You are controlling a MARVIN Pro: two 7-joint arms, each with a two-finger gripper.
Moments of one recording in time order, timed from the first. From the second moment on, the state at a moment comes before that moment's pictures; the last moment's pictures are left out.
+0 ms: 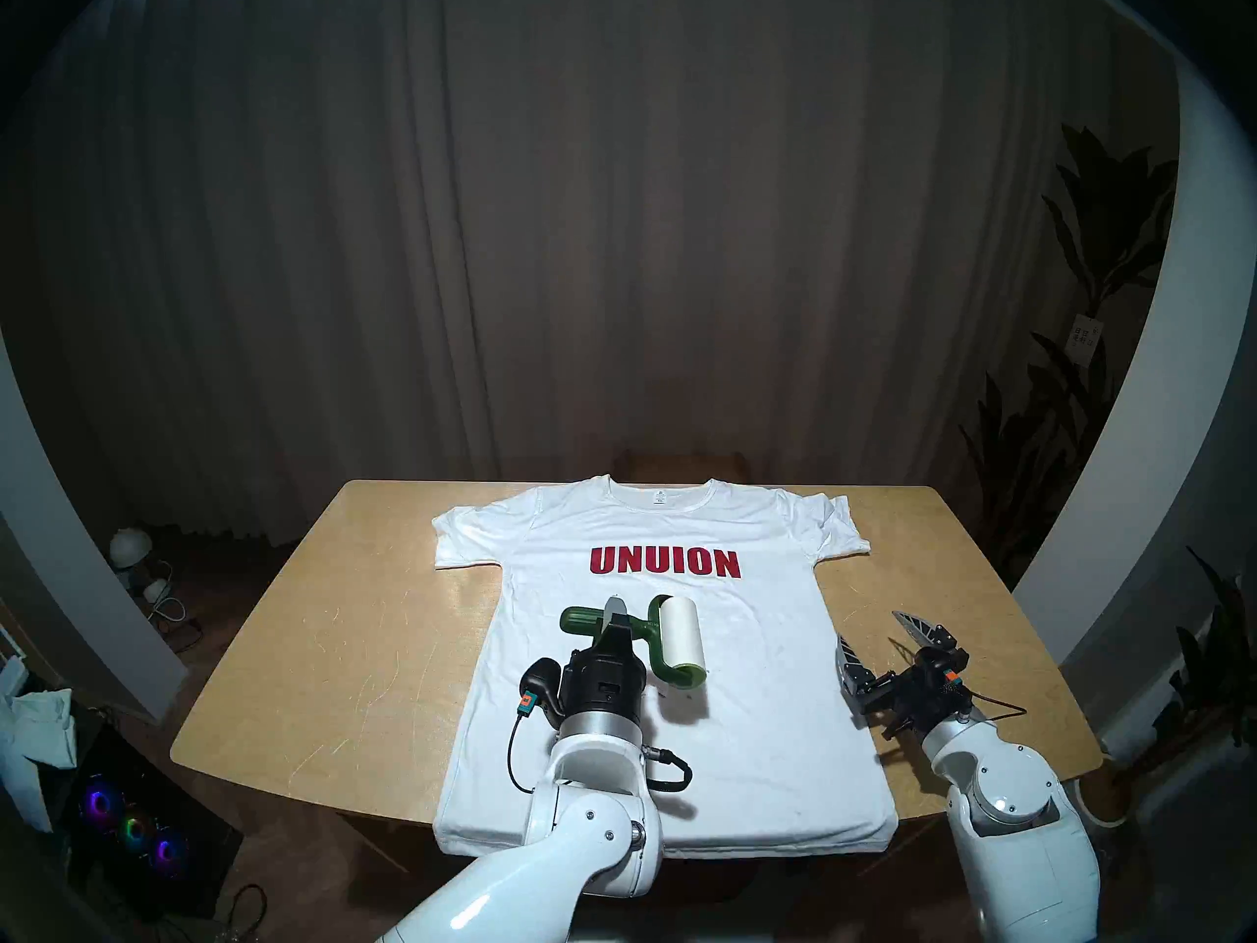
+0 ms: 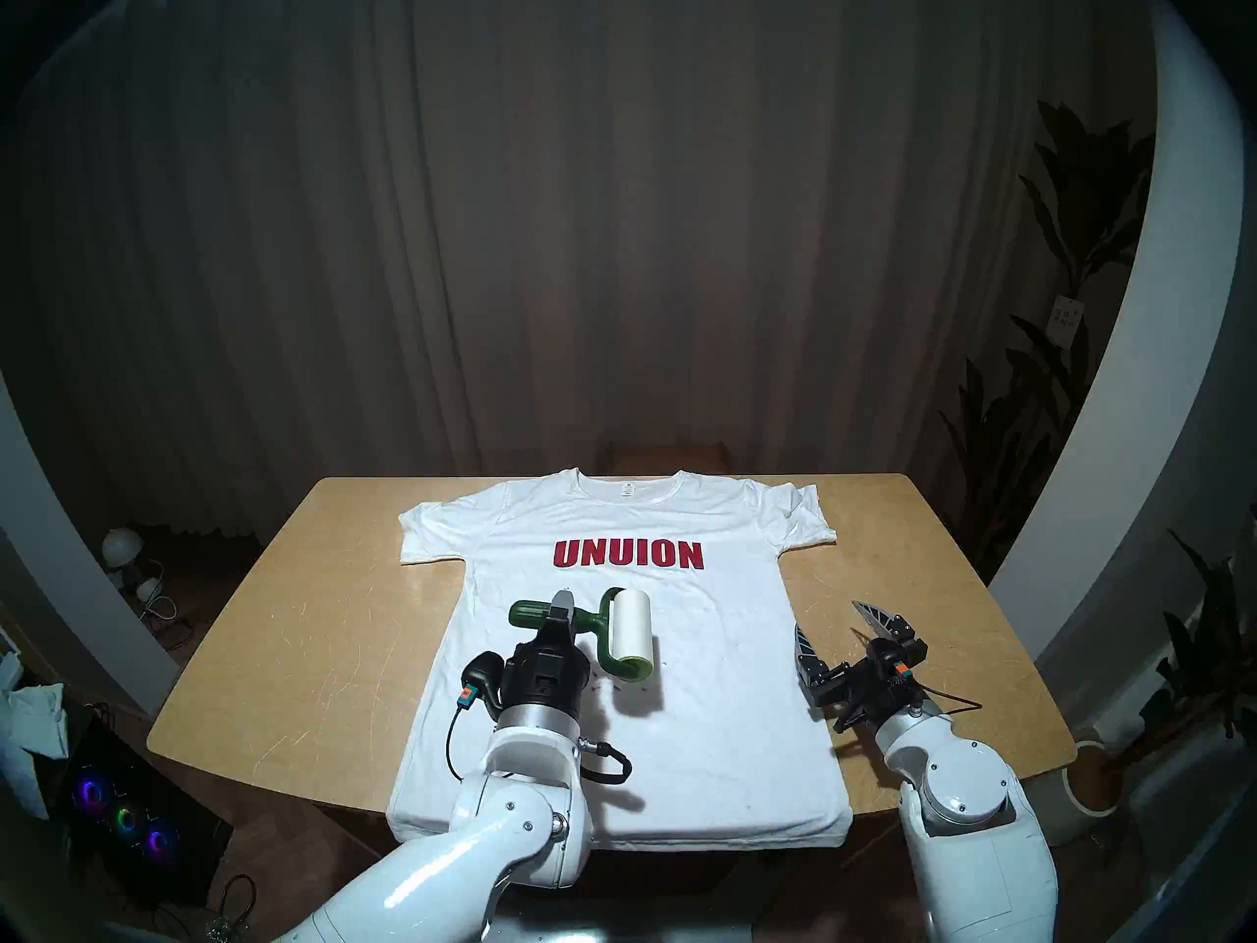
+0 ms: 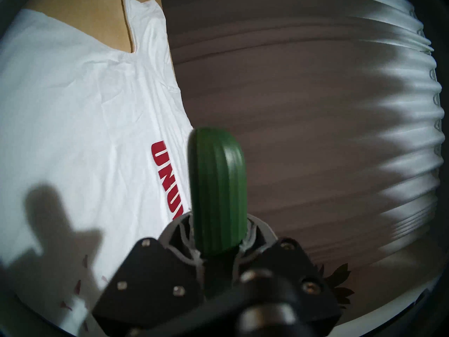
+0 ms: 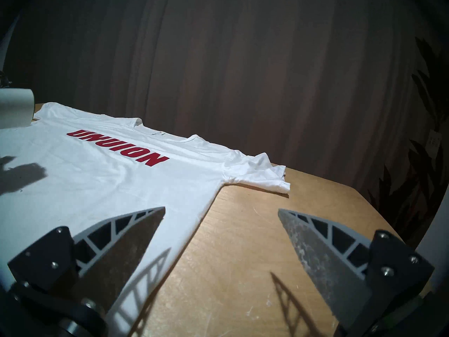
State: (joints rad) left arm 1.70 -1.27 -0.80 -1.78 -1.48 -0.71 0.16; right arm -1.93 -1.31 1.78 -1.60 0.06 -0.23 0.34
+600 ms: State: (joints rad) left arm 1.53 -1.25 -0.58 -1.69 -1.49 -0.88 0.21; right arm -1.91 -1.30 1.74 -1.56 0.05 -0.26 0.36
